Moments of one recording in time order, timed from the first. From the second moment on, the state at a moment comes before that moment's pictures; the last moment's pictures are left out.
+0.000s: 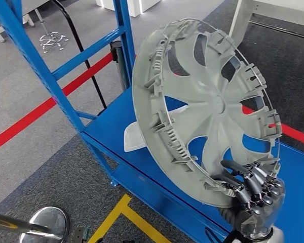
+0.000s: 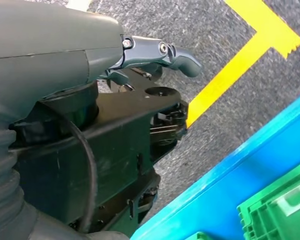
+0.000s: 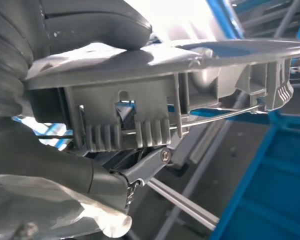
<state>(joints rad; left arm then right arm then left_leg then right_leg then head) -0.12 -0.02 -1.50 -0.07 1.57 0.14 -0.45 0.20 0.03 0.28 -2.04 1.13 -0.65 -0.60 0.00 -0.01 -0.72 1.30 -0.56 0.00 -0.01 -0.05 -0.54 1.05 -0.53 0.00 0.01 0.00</state>
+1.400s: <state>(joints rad) -0.14 -0.02 -1.51 -0.08 1.57 0.15 -0.44 0.08 0.07 0.31 -2.08 1.35 -0.65 -0.66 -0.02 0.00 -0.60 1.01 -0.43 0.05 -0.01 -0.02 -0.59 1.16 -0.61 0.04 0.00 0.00</state>
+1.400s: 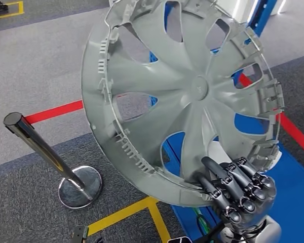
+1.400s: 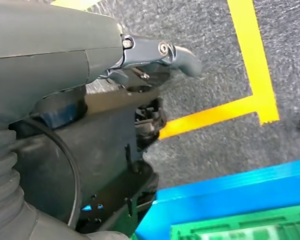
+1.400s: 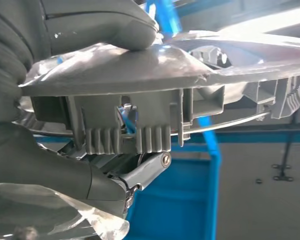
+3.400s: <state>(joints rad) -0.15 -0.03 -1.52 -0.08 1.57 0.15 -0.44 0.03 0.04 0.34 -2.08 1.37 -0.65 -0.66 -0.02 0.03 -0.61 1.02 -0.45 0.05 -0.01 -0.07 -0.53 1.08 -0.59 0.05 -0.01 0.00</state>
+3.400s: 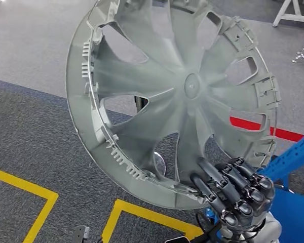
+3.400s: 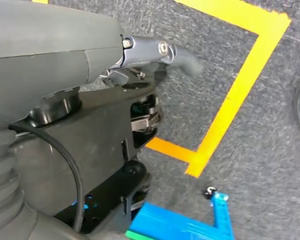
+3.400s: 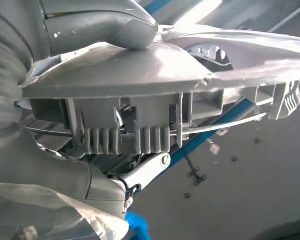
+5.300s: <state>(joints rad) -0.14 -0.02 -1.52 -0.08 1.57 0.15 -0.46 0.20 0.11 0.23 -2.05 1.07 -0.65 -0.68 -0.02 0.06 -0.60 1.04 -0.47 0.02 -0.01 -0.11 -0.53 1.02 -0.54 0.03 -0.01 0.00</state>
